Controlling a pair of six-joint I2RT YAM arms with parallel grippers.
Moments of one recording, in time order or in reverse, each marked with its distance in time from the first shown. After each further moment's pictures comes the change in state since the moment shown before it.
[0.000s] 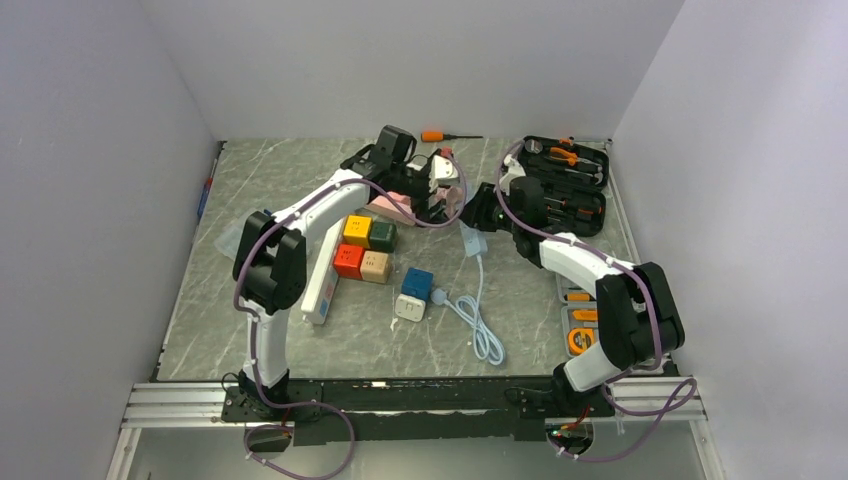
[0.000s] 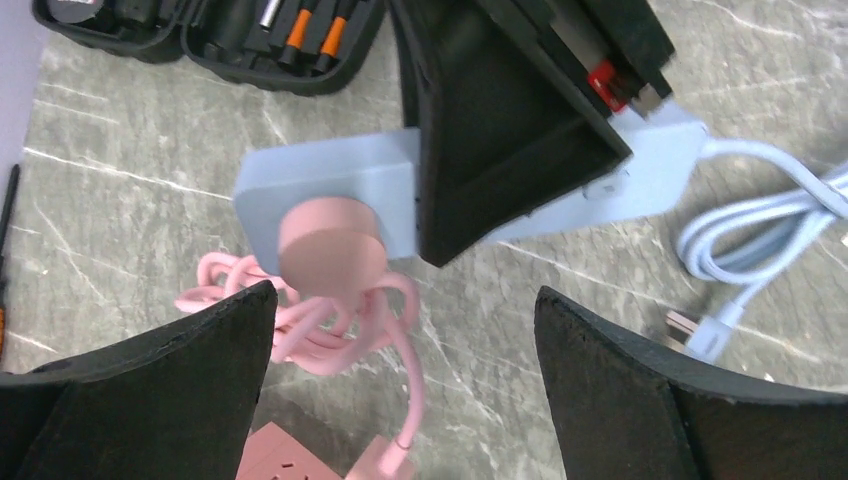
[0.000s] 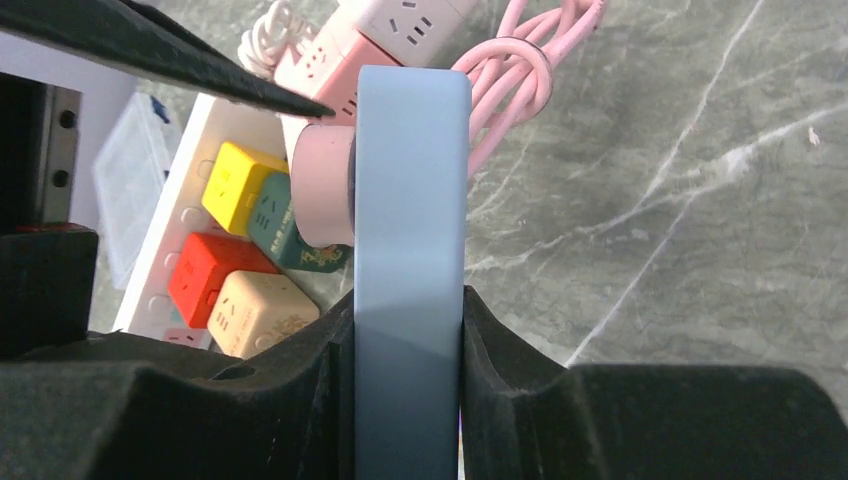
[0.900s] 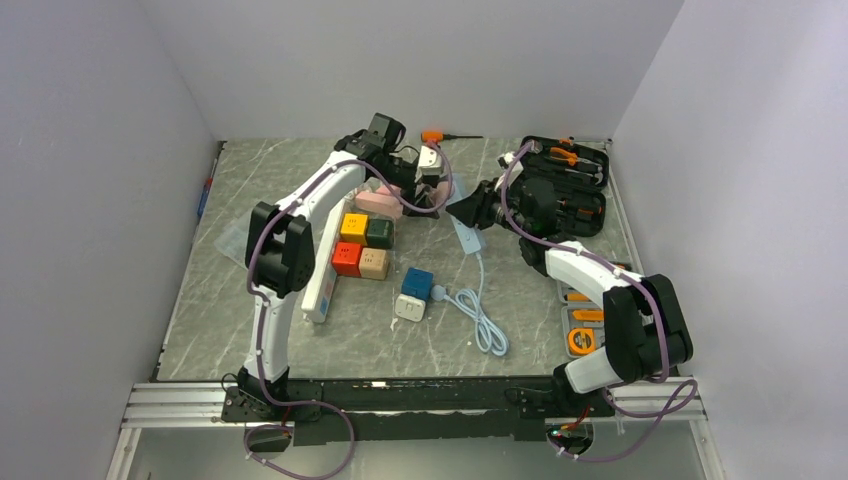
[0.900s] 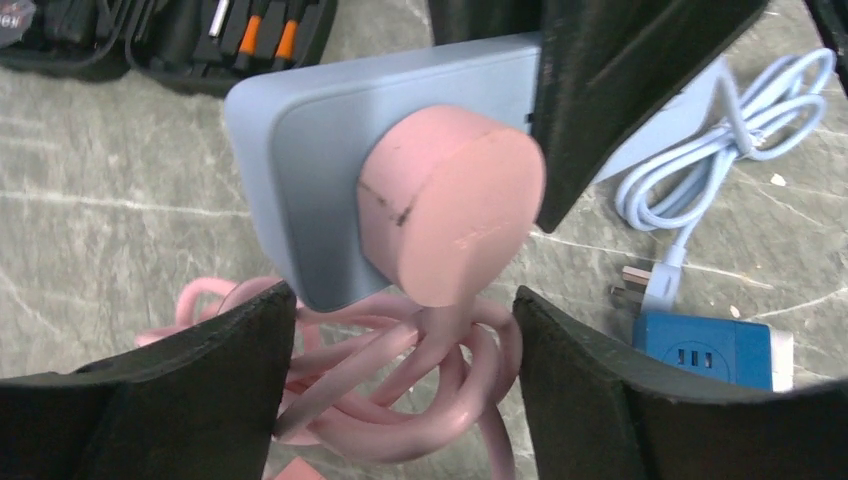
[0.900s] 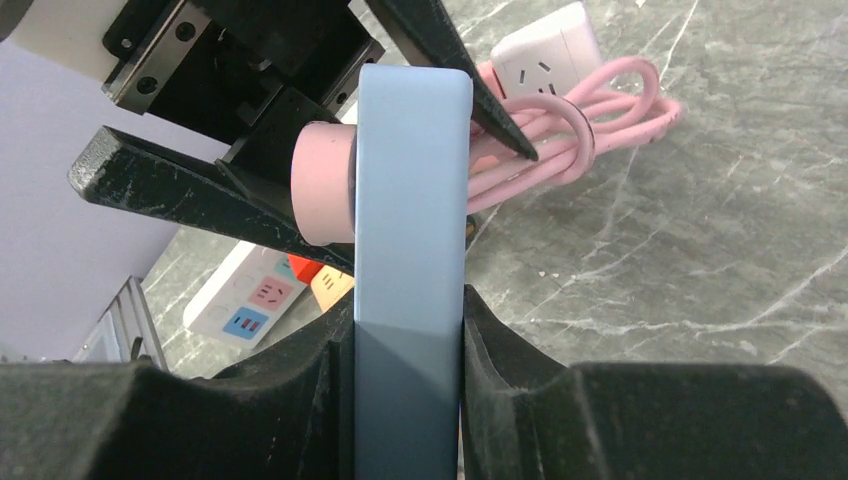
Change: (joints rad) left arm 0.088 0.150 0.245 -0.328 0.205 0.218; right arm -0.025 -0.071 -0.068 0.250 -0.276 -0.038
